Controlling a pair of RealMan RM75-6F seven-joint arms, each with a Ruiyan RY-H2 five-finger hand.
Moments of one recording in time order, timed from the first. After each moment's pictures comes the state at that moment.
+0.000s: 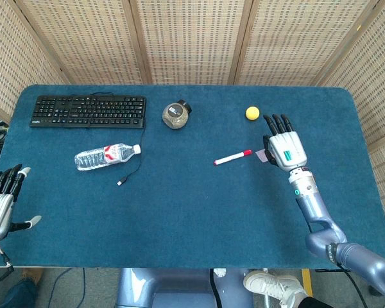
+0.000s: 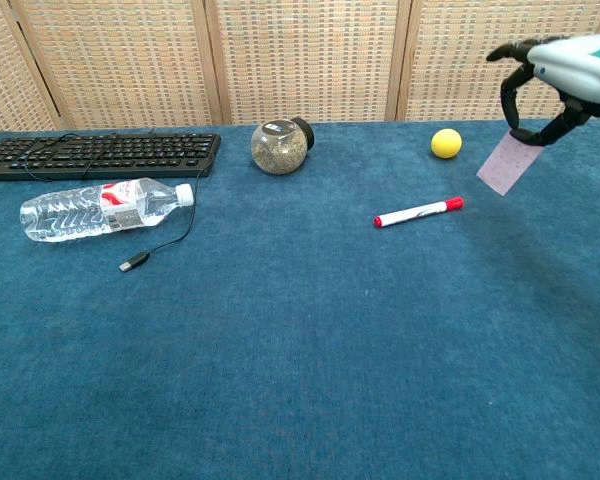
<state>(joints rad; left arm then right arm) -0.16 -1.03 -0.07 -1.80 1.37 1.39 0.17 0.70 -1.51 0.26 -1.09 -1.35 1.05 -0.15</state>
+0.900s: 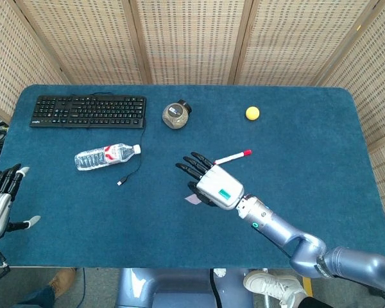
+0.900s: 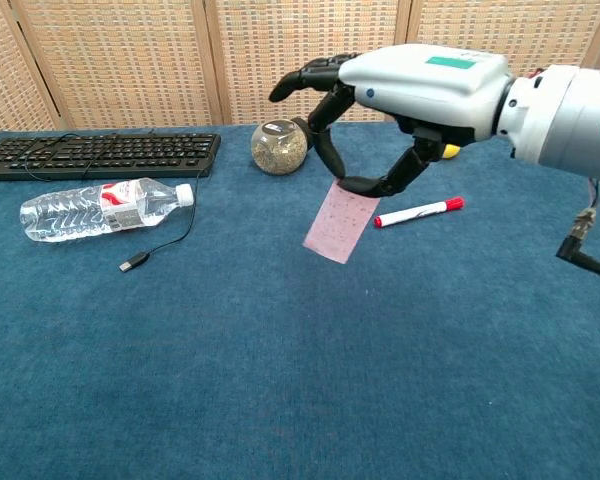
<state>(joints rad) -0.16 -1.00 -0.06 -1.79 1.38 1.37 0.10 0.85 -1.41 0.16 -1.54 -1.64 1.02 -0.09</state>
